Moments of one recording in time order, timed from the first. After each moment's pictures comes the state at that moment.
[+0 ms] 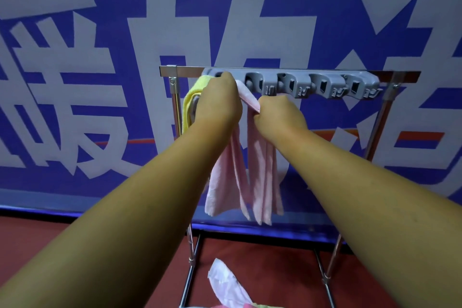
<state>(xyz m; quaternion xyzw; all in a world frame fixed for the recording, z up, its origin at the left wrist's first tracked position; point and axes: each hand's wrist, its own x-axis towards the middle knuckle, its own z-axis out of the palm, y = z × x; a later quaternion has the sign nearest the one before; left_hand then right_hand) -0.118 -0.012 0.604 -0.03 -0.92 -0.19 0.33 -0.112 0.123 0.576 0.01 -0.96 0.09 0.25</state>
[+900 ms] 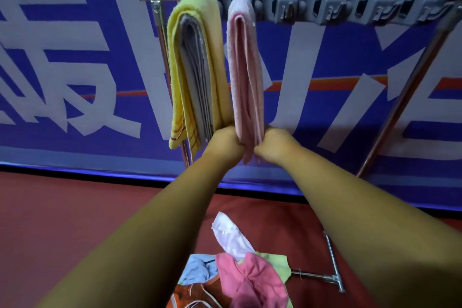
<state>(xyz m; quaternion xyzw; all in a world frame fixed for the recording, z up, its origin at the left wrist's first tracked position) -0.144 -0.022 0.375 -0.09 -0.94 -0.33 0.04 -0.141 0.131 0.391 0.00 -0.96 0.26 -0.04</state>
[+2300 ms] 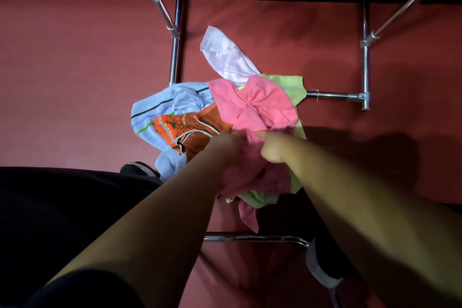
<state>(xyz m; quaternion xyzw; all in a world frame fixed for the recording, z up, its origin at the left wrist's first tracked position) 0.041 -0.041 -0.109 -0.04 -0.87 -0.14 -0.47 0.041 0.129 -0.080 -0.06 -0.84 0.16 -0.52</state>
